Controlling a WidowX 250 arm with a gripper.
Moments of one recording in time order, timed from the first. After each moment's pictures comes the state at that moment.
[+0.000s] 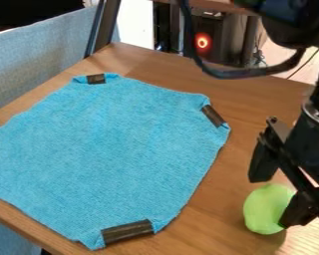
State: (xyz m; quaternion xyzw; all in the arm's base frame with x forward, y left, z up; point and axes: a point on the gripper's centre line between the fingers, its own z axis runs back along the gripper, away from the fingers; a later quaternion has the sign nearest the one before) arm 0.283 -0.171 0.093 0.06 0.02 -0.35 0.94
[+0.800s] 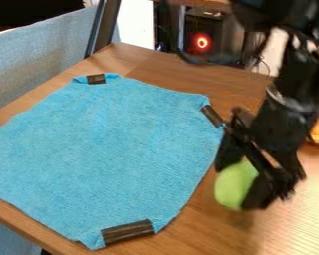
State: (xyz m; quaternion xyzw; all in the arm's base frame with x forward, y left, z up) arm 0.282 -0.126 0.104 0.07 0.08 -0.30 0.95
